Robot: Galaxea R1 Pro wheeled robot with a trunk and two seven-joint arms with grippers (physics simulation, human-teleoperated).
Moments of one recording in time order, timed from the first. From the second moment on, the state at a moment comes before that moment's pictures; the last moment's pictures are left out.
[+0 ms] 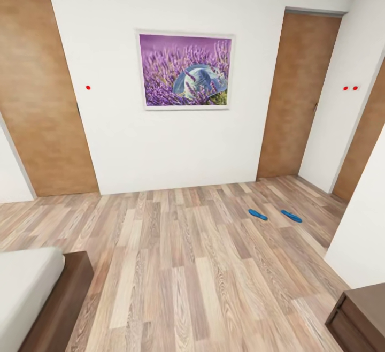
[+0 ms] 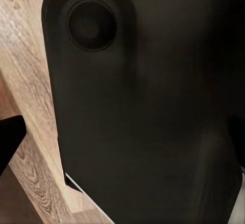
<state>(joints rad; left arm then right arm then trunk) 0.00 0.01 -0.01 0.00 0.00 -0.01 -0.09 0.00 0.01 0.00 0.00 0.01 -0.01 0.00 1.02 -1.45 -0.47</state>
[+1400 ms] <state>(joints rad) 0.00 0.01 -0.01 0.00 0.00 -0.01 -0.09 0.00 0.01 0.00 0.00 0.01 -0.01 0.00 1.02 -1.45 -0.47</state>
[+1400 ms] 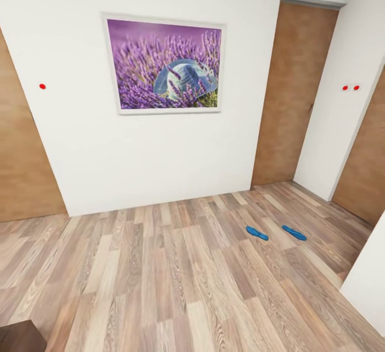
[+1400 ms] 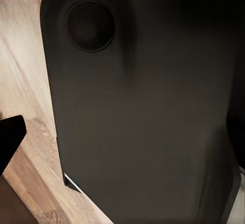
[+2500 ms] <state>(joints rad) 0.00 0.01 -0.01 0.00 0.00 -0.01 -0.09 0.00 0.01 0.00 0.00 0.00 -0.04 0.00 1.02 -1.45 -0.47</state>
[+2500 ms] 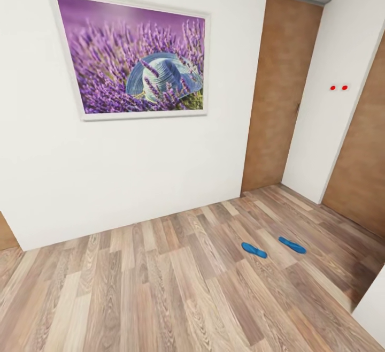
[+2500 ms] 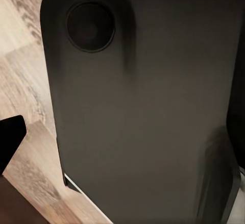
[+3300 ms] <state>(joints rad) -0.01 0.01 -0.01 0.00 0.00 -0.01 -0.09 0.00 0.02 0.00 0.00 0.00 -0.04 0.00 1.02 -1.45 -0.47</state>
